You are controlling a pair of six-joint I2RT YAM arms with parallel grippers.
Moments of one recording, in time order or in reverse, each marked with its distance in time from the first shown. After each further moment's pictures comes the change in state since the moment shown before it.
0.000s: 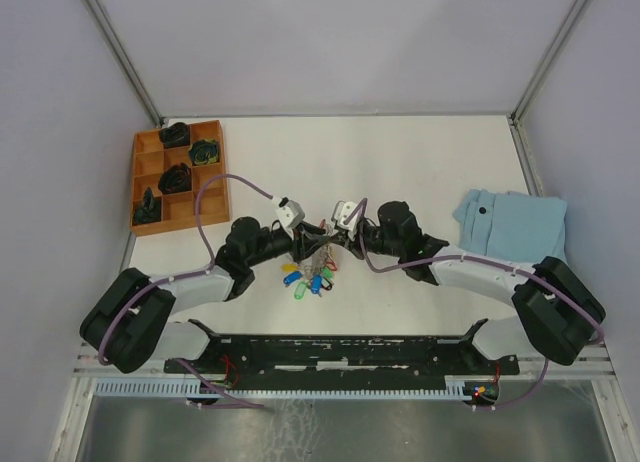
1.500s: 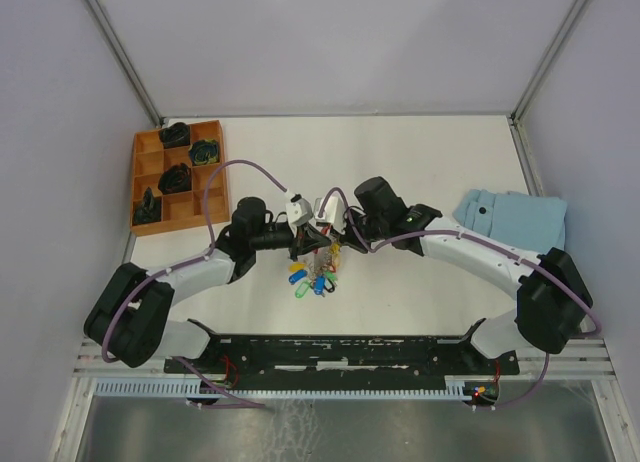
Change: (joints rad) left arm 0.053 0.022 0.159 -0.335 0.299 0.197; right arm 0.028 0.071 0.421 -0.776 0.040 -0.229
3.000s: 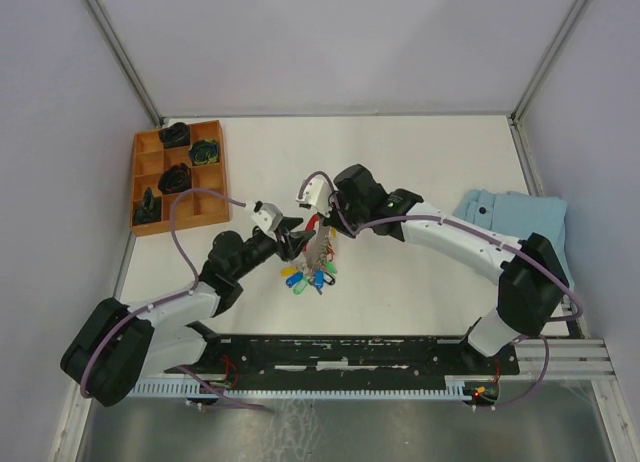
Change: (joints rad) left arm -0.030 -0.226 -0.274 0.364 -0.493 -0.216; right arm 0.036 0.115 0.198 -0.080 0.226 0.080
